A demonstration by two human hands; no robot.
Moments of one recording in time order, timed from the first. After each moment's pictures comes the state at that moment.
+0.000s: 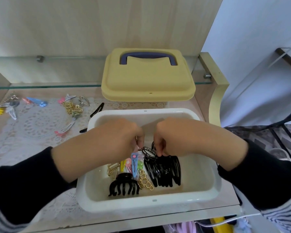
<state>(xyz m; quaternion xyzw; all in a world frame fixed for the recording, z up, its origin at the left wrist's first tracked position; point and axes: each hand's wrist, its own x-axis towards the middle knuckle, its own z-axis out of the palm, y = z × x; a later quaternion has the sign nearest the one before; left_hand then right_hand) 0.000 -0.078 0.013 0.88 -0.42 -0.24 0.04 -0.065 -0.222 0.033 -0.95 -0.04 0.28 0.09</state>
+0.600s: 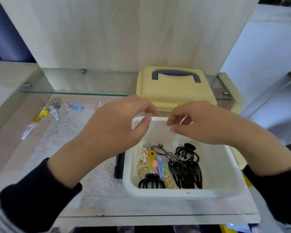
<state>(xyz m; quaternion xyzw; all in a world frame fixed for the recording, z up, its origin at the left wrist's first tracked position) 0.005 -0.007 0.046 0.85 -0.43 0.09 0.29 -0.065 -0.200 0.080 -0.97 0.03 0.10 0.21</state>
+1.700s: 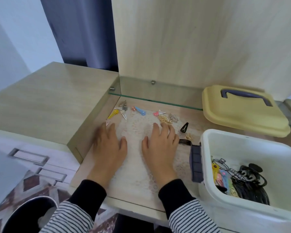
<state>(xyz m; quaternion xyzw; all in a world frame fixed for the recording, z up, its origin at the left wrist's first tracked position) 0.051 0.166 -0.089 0.97 0.01 0.10 0.23 0.029 0.028 -0.082 -0.96 0.14 -0.21 0.09</state>
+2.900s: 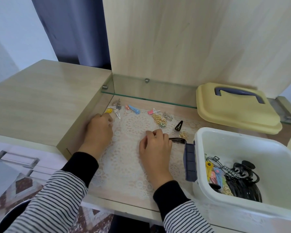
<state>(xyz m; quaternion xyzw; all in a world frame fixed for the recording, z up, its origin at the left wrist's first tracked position) 0.113 0.179 -0.073 0.95 -0.05 0.11 0.28 0.027 0.022 -0.104 -0.94 0.13 -0.30 0.14</state>
